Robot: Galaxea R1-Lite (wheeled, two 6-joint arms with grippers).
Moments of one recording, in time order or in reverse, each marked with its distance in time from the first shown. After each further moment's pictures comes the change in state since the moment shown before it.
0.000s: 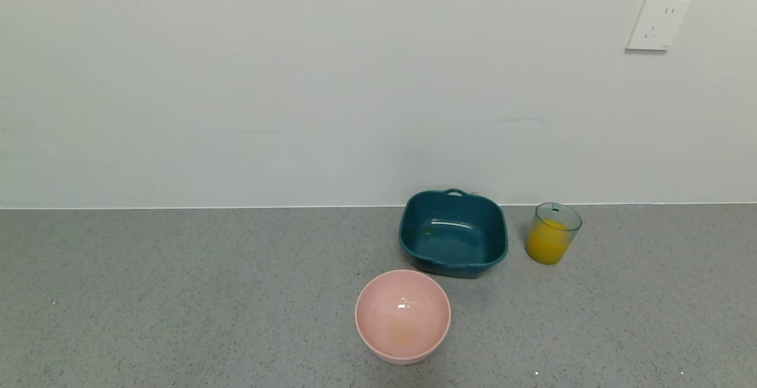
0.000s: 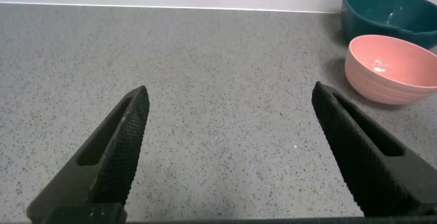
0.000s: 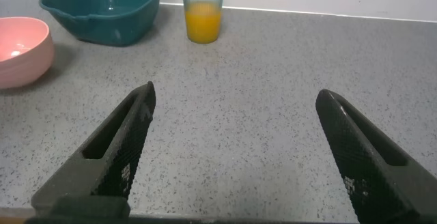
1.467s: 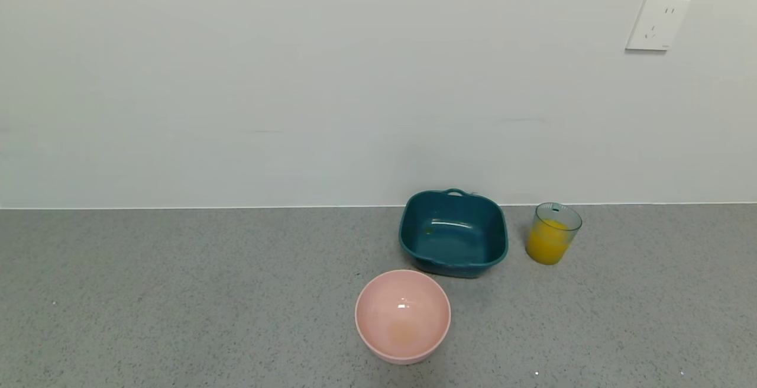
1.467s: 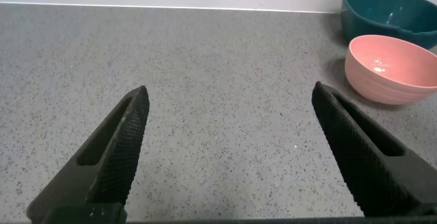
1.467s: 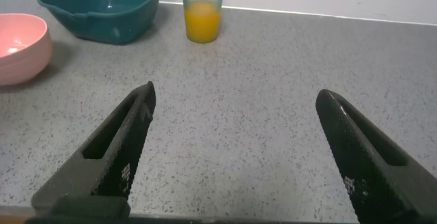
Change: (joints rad) left arm 0.000 0.000 0.000 0.000 0.000 0.000; right arm 0.000 0.000 0.000 -0.002 -0.001 -0.024
